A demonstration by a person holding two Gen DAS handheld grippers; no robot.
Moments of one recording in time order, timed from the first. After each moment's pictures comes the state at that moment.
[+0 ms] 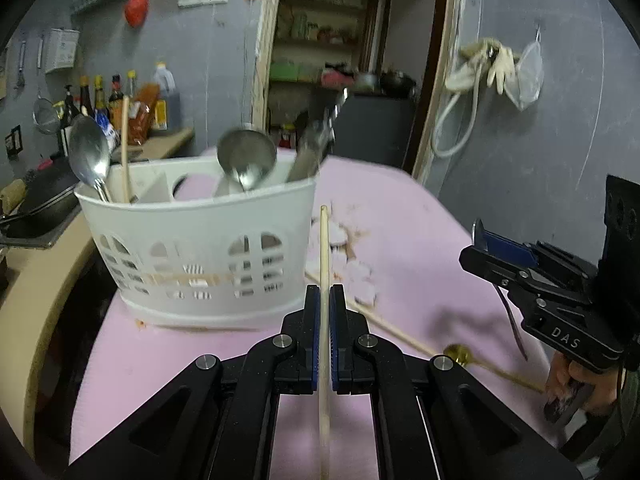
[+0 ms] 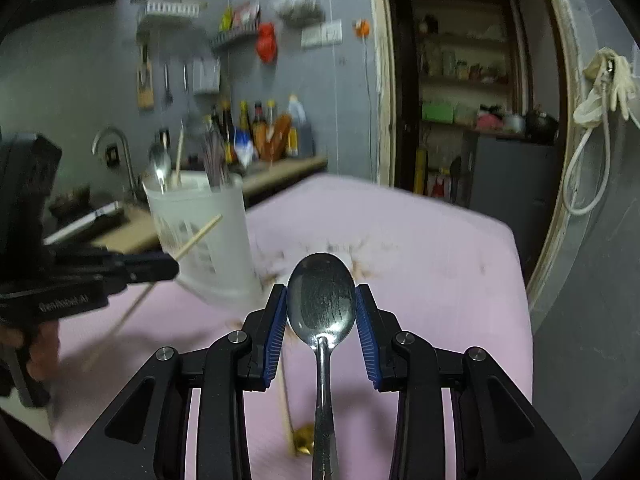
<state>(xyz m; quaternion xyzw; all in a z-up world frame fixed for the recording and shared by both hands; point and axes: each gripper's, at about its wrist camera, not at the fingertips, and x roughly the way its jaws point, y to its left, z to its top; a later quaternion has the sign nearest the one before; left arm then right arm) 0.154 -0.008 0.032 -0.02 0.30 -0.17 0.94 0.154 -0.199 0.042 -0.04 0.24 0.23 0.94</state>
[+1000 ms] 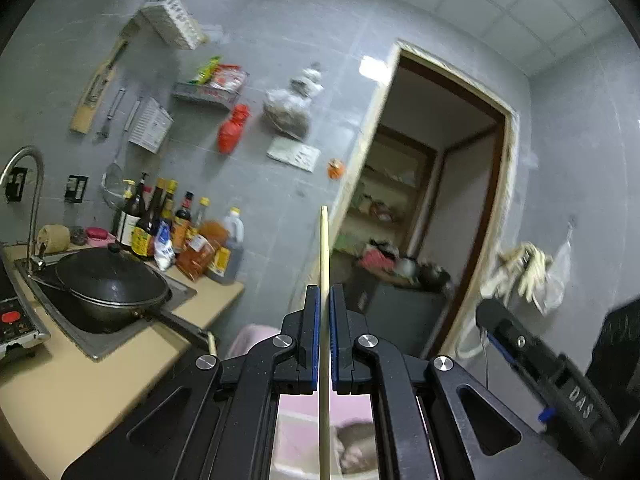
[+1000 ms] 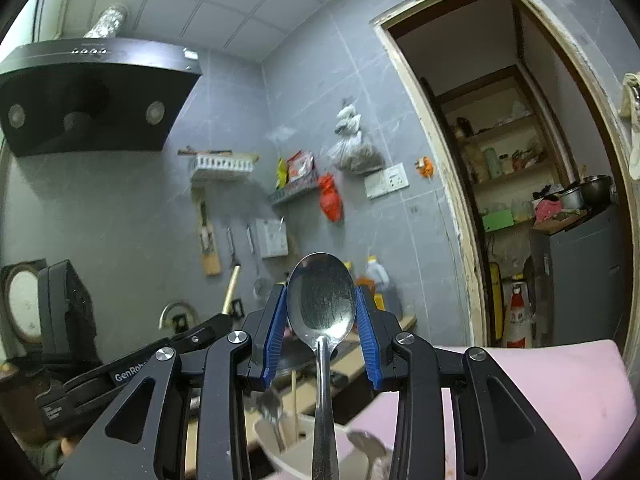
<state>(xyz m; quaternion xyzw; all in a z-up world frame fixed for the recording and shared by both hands) 0.184 0.149 0.159 -0.19 0.02 -0.08 0.98 0.192 -0.096 0.151 0.12 0.00 0.33 0.94</state>
